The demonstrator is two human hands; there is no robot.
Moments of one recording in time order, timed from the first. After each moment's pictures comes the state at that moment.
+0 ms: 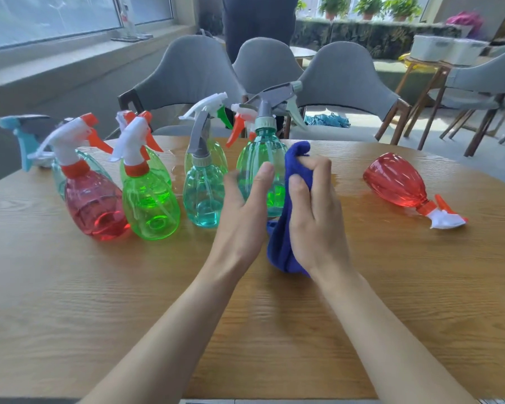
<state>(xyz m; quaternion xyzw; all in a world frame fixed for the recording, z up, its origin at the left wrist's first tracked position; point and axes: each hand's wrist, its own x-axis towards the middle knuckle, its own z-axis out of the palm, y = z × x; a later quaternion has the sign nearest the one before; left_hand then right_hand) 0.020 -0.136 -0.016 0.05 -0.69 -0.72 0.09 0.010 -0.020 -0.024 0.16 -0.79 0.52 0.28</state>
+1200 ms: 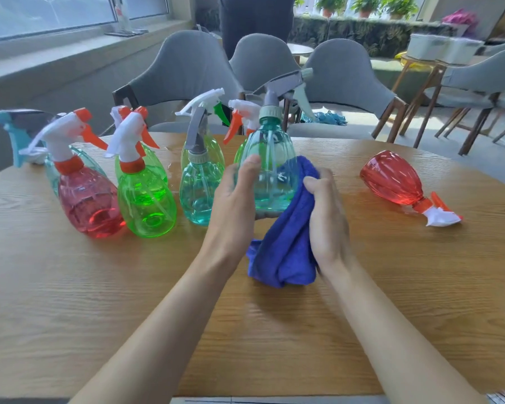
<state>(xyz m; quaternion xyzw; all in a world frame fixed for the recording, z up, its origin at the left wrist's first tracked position) 0.018 -0.138 -0.007 0.04 -0.65 -0.76 0.09 0.010 -0.013 -0.022 0.07 -0.68 0.72 0.12</state>
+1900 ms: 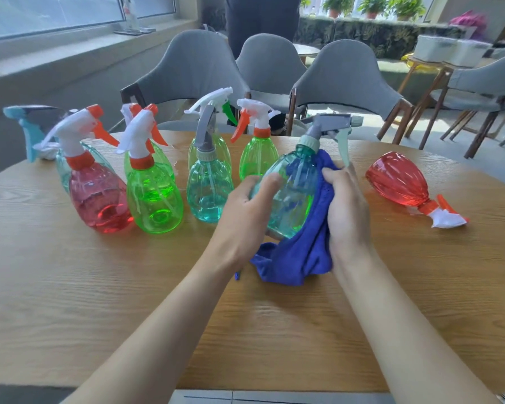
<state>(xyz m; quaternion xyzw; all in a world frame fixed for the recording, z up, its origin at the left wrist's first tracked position) 0.026 -0.145 -0.014 -0.01 -0.73 -0.69 0.04 0.001 -0.007 -0.010 -0.01 -0.57 0.82 0.11</state>
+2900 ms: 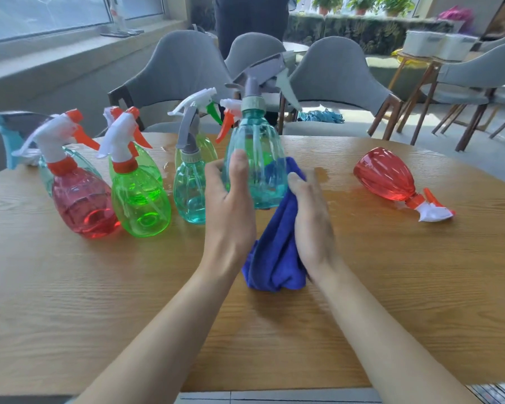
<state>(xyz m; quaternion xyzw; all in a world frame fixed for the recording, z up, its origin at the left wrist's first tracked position) 0.024 -0.122 -0.011 0.05 -0.67 -0.70 0.22 0.015 -0.015 -0.026 0.09 -0.69 0.71 0.11</state>
